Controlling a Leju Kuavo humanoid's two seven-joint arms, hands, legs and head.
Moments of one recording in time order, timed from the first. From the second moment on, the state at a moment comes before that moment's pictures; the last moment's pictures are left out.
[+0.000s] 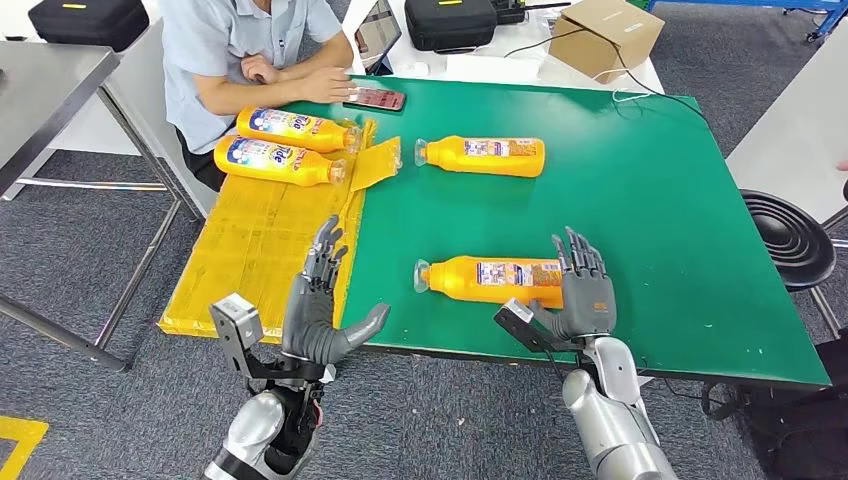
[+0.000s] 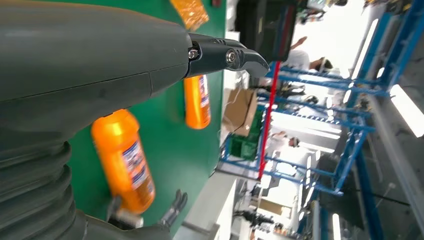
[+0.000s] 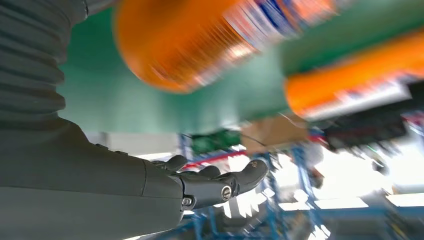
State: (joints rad) left arm -0.11 -0.17 -0.46 -1.48 0.24 0.10 -0.40; right arm -0.40 0.08 -0.02 -0.73 1.15 -0.69 -0.26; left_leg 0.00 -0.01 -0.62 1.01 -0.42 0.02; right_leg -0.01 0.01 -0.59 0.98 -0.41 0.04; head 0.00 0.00
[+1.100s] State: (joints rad) left arm -0.21 -0.17 -0.50 -1.38 0.28 0.05 -0.38; right arm -0.57 0.06 -0.01 -0.42 1.16 -0.61 -0.38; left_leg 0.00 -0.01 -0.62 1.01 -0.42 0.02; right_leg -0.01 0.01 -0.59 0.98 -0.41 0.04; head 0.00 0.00
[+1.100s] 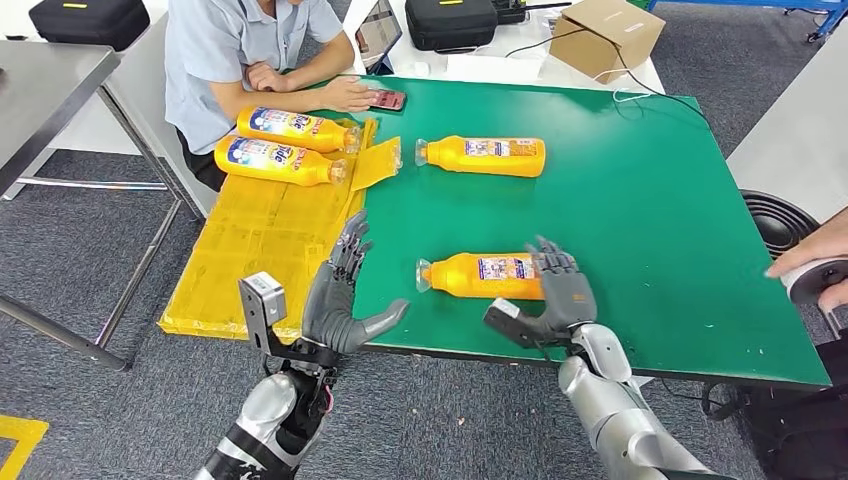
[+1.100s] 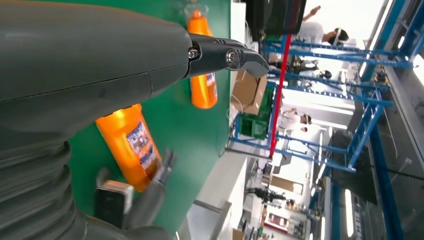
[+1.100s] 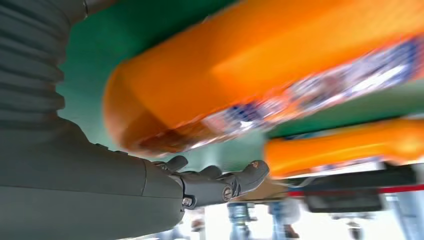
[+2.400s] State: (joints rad) left arm -0.27 -0.19 -0.48 -1.33 0.35 0.01 -0.35; right arm -0.68 0.04 0.17 -0.35 1.31 -0.24 0.15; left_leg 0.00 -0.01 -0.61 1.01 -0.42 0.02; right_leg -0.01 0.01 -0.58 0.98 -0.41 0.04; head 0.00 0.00
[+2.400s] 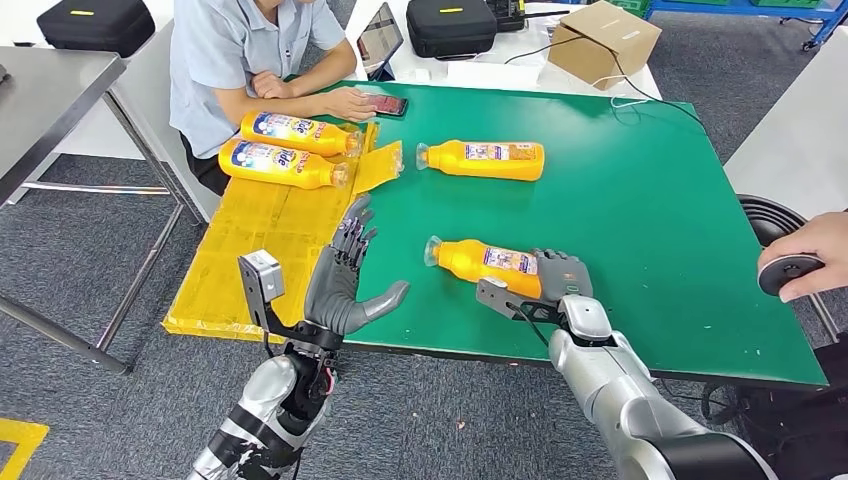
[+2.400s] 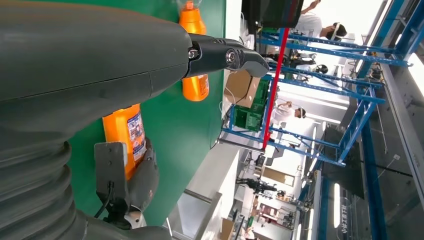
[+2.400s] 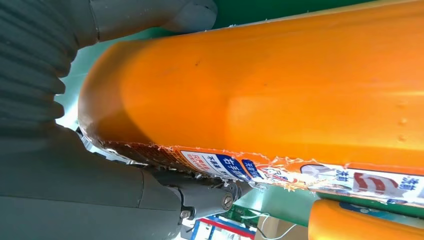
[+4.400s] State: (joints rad) left arm -0.12 -0.18 -0.50 -1.36 0.38 -0.09 -0.38; right arm -0.16 0.20 0.50 -1.17 0.30 -0.38 -0.62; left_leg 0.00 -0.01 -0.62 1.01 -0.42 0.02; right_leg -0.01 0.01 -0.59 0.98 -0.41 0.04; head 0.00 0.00
